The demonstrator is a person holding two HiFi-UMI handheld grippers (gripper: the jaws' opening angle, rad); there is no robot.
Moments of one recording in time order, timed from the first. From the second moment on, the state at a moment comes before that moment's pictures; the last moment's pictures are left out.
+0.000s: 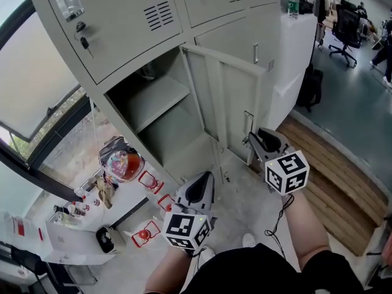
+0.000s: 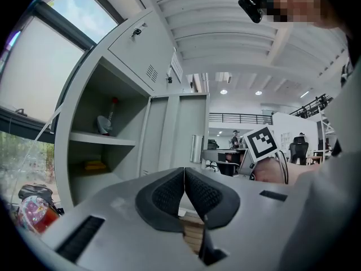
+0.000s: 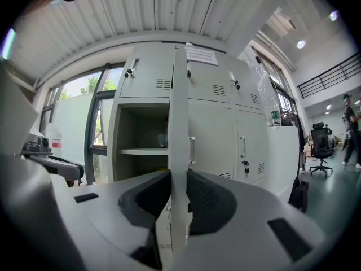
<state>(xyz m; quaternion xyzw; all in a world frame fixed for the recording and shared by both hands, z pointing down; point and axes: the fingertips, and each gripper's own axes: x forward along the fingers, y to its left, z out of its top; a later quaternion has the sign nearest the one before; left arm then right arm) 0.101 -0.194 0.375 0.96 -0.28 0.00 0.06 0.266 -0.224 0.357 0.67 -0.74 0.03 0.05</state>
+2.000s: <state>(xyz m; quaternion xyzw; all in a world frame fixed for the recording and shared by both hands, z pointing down) 0.041 -0.157 0.376 0.93 -0.37 0.01 0.06 0.249 -0.187 0.351 0.67 -0.74 0.01 0.04</state>
